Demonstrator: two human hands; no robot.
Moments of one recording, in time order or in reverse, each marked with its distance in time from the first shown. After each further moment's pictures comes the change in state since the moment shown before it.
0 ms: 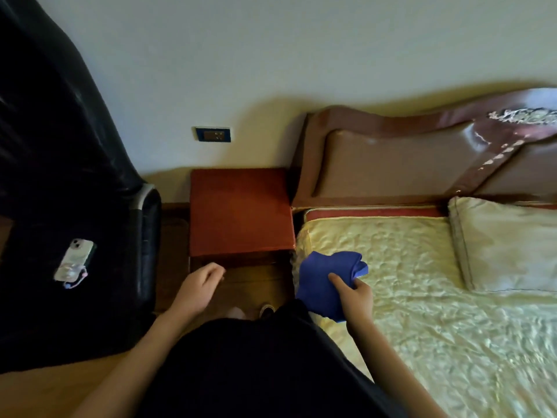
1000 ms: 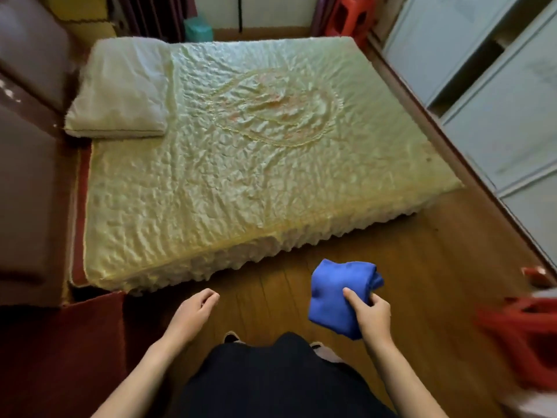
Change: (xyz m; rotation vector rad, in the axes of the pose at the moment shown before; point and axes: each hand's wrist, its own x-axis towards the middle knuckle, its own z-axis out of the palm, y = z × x) left_hand -0.044 0.035 0.087 0.997 -1.290 0.816; right_hand -0.412 0.235 0.134 0.944 1.394 0.496
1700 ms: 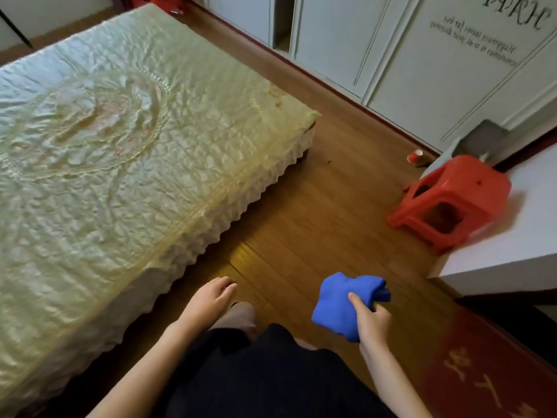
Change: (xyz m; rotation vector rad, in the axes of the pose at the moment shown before) left_hand 0.053 0.275 0.297 0.519 -0.417 0.412; right_hand 0.073 0.139 -0.298 0.422 0.589 0.366
